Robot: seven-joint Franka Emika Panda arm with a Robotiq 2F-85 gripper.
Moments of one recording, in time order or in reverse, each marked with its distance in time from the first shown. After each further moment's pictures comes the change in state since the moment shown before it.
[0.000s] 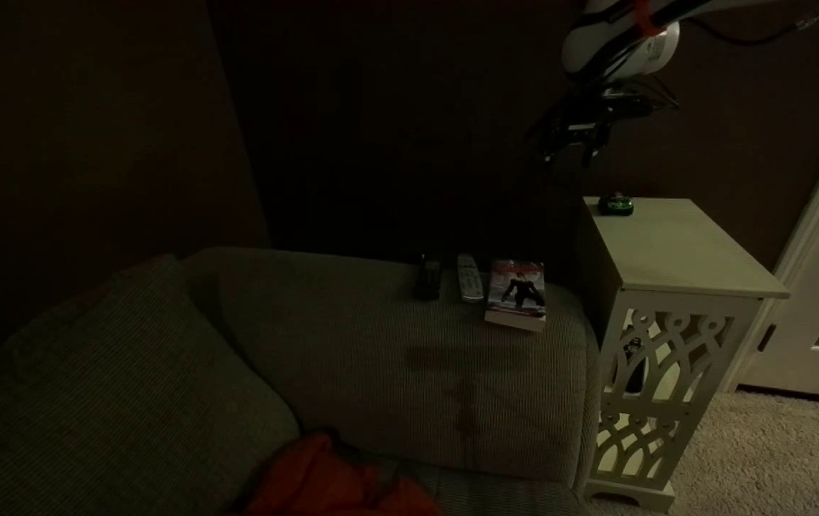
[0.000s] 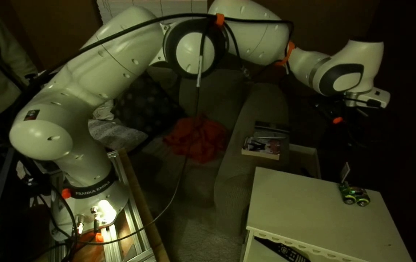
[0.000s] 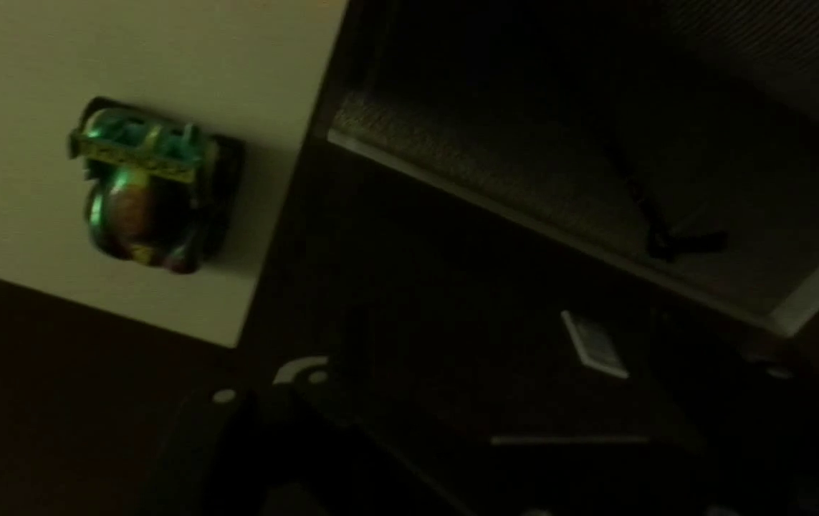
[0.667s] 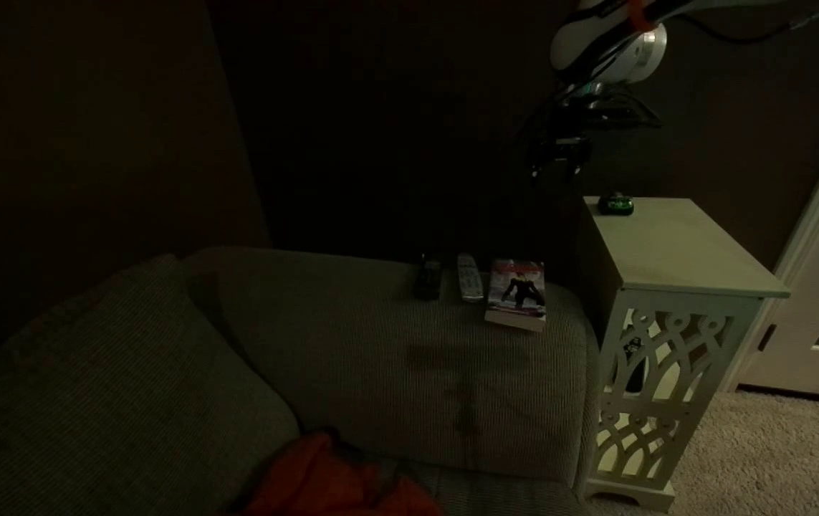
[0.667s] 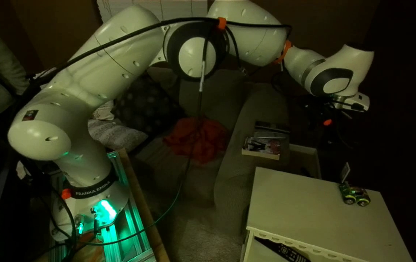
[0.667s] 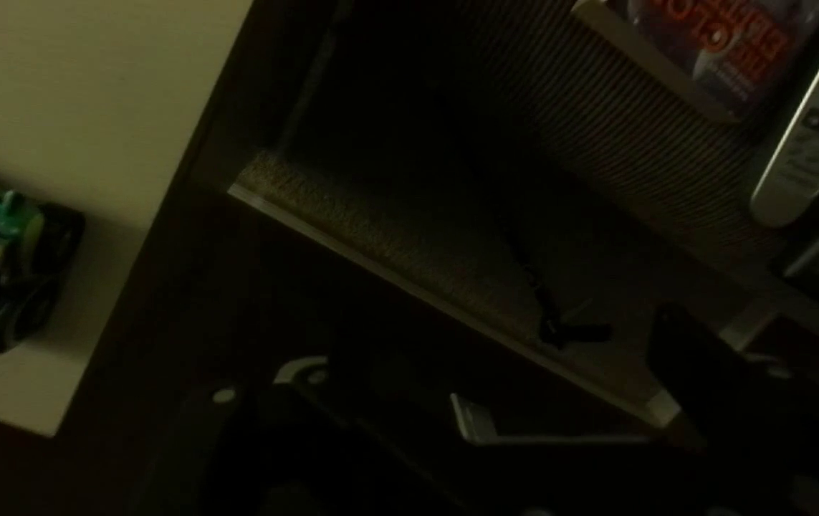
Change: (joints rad) arm -0.030 0.002 0.109 -0.025 0.052 -0.081 -0.161
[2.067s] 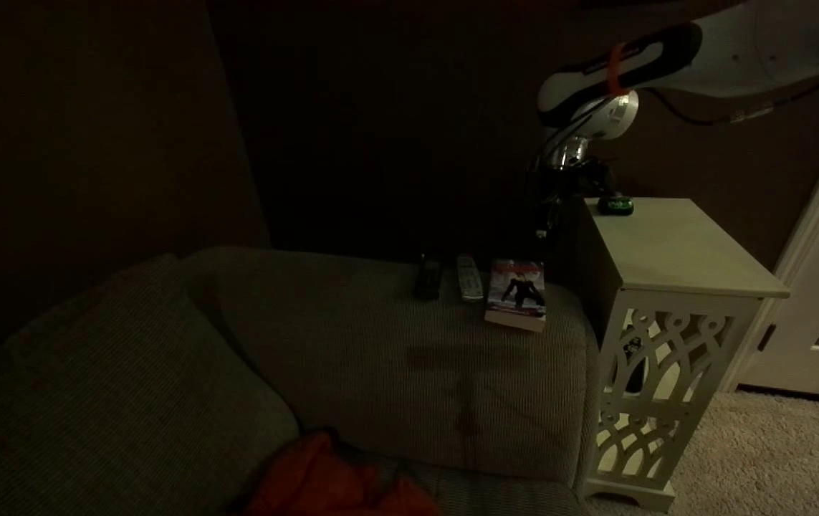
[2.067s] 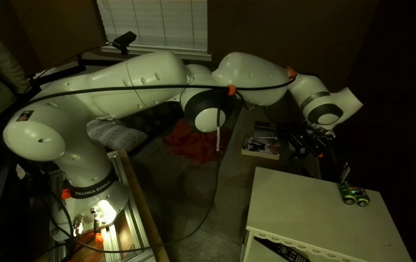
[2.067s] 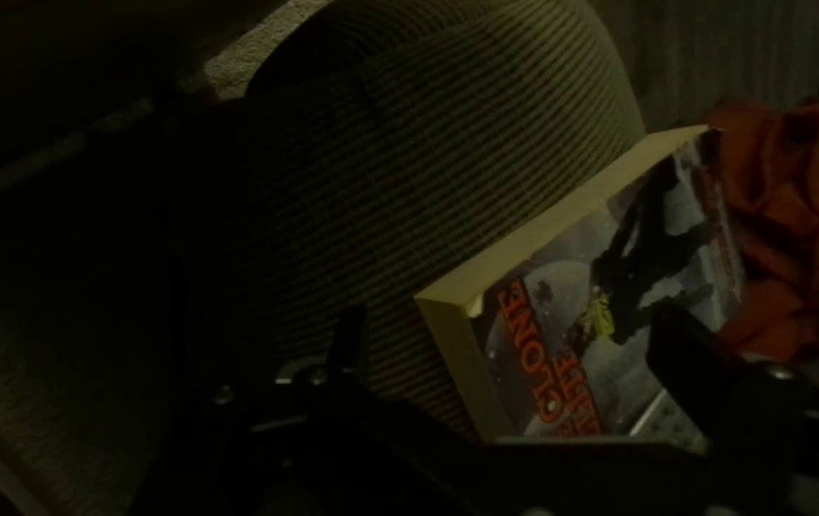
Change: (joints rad) arm -0.079 0.351 0.186 0.387 0.034 -0.478 -0.583
